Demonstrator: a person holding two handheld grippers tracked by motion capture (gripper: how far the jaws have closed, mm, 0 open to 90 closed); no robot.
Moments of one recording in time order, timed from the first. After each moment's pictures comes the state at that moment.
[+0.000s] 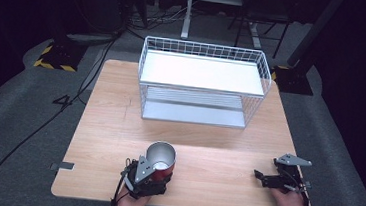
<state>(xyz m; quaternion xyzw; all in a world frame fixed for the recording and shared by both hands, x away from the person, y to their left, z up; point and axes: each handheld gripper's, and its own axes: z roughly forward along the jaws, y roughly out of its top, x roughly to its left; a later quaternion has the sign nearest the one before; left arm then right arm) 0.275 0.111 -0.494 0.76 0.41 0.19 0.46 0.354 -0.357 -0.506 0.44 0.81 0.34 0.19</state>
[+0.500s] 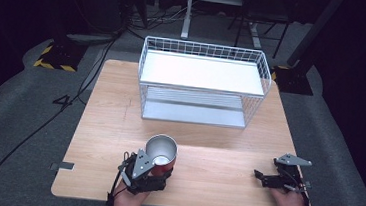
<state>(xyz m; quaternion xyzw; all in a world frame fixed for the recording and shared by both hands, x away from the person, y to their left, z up) 0.279 0.113 -0.458 0.77 0.38 0.20 0.47 0.354 -0.357 -0.506 0.44 0.81 0.34 0.19</state>
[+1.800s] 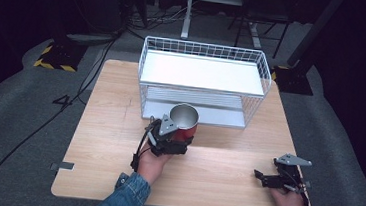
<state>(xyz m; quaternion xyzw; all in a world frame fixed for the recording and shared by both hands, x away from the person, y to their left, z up) 0.380 0.068 -0.439 0.77 0.37 0.18 0.49 0.354 -0.357 -0.506 0.44 0.81 0.34 0.19</state>
